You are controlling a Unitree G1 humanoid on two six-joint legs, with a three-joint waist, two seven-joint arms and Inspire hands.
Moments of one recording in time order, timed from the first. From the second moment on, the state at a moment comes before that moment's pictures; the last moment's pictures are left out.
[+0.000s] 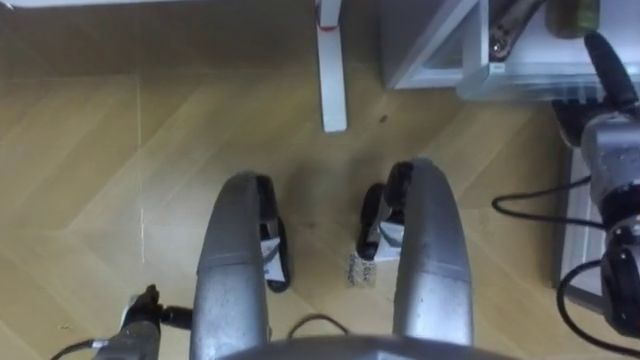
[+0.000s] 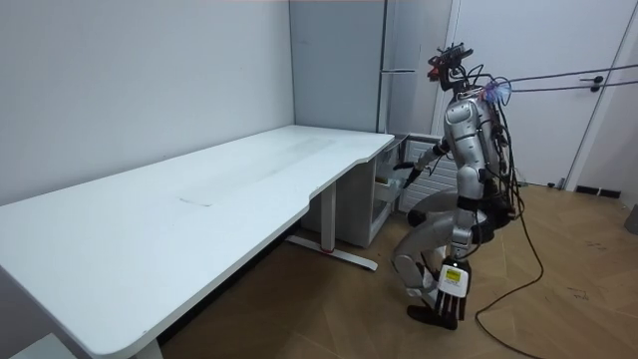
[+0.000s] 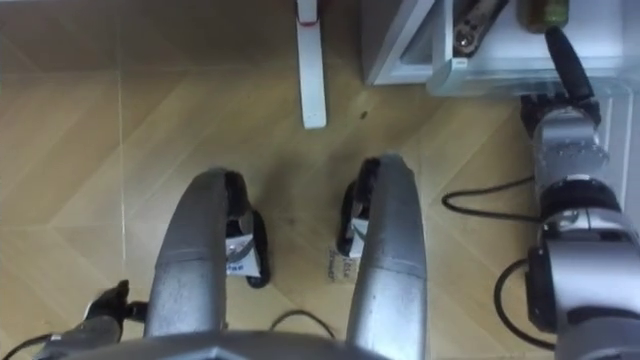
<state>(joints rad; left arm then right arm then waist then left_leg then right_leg) 0.05 0.32 -0.27 1.09 -0.28 0.08 0.18 -0.52 -0.53 -0.02 1.00 1.60 -0.09 -0.31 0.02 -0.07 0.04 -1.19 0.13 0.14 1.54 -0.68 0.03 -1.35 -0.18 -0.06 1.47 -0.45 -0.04</state>
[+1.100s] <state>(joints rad) 0.25 0.37 -0.17 1.07 -0.28 0.00 0.13 -0.53 -0.55 -0.02 0.96 1.67 -0.18 -0.34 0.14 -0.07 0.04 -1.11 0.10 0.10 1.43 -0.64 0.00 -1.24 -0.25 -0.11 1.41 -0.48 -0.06</state>
